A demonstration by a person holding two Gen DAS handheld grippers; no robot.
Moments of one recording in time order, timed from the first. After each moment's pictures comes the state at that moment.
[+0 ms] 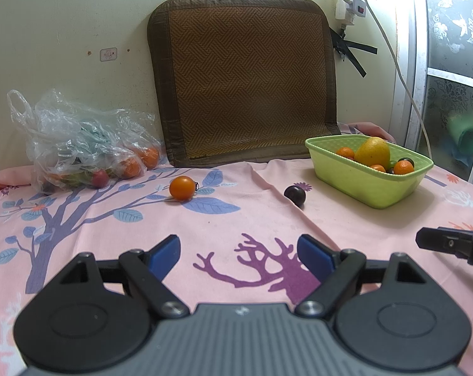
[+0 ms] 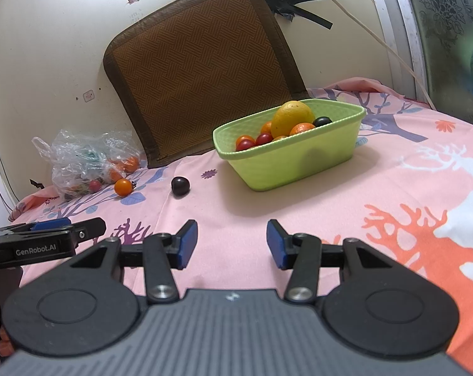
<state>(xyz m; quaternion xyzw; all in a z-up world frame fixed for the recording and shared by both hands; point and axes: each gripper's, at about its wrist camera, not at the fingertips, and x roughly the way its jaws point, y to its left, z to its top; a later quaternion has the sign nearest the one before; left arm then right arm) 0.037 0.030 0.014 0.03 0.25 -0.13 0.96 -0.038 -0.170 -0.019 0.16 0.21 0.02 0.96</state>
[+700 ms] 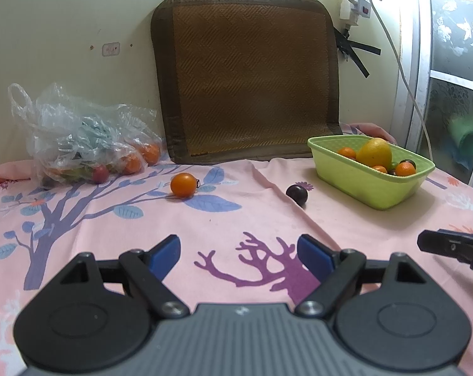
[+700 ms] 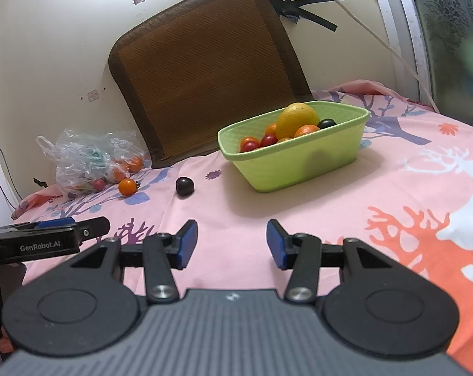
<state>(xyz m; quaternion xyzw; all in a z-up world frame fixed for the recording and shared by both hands) 0.039 0.033 0.013 0.02 0.26 -0.13 0.96 -0.038 -0.171 -0.017 0.16 0.20 0.03 0.97</state>
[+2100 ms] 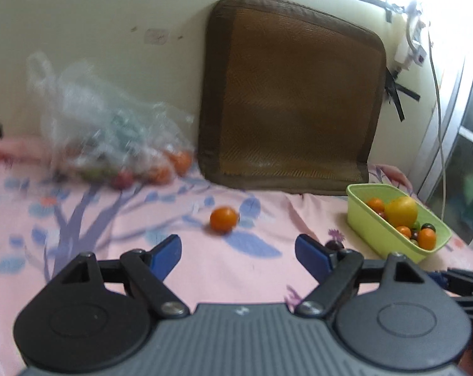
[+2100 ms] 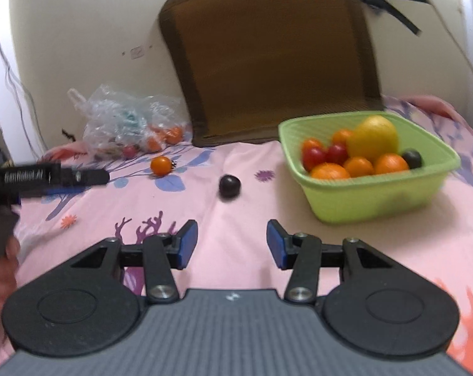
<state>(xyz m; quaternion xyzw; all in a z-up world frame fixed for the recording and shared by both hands) 0.098 0.084 0.047 -0.06 0.28 -0.12 0.95 0.032 -0.145 0.002 0.05 0.25 0.15 0.95</state>
